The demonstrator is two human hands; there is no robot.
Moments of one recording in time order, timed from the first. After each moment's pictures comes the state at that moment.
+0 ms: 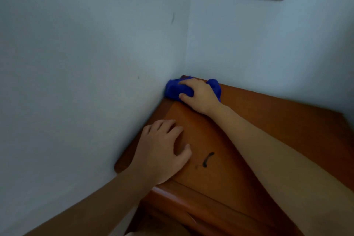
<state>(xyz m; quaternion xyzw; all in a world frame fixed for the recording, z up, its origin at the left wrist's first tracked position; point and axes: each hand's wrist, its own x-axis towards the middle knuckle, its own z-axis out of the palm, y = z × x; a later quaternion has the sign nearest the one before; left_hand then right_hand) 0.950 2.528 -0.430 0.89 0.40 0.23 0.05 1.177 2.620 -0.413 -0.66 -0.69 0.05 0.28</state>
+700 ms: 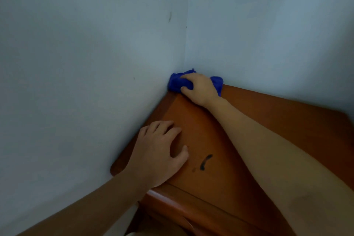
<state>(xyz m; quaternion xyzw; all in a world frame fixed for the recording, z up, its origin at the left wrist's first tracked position) 0.951 2.529 -0.428 0.89 0.40 0.22 0.07 1.191 2.646 -0.411 -0.69 -0.67 0.02 0.27</state>
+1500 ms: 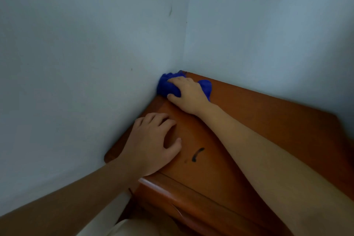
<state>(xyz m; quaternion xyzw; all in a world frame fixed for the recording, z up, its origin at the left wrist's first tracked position) 0.951 2.530 -0.427 0.89 0.40 0.21 0.07 1.157 2.617 -0.415 -0.65 -0.73 0.02 0.21</state>
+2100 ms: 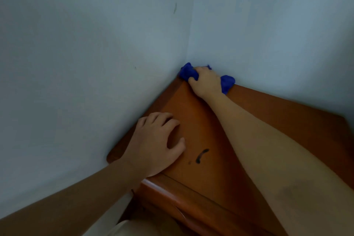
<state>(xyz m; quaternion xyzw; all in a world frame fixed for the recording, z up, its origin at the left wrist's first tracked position) 0.951 2.530 -0.428 0.89 0.39 0.22 0.07 1.196 2.650 -0.411 -0.76 -0.60 0.00 0.25</state>
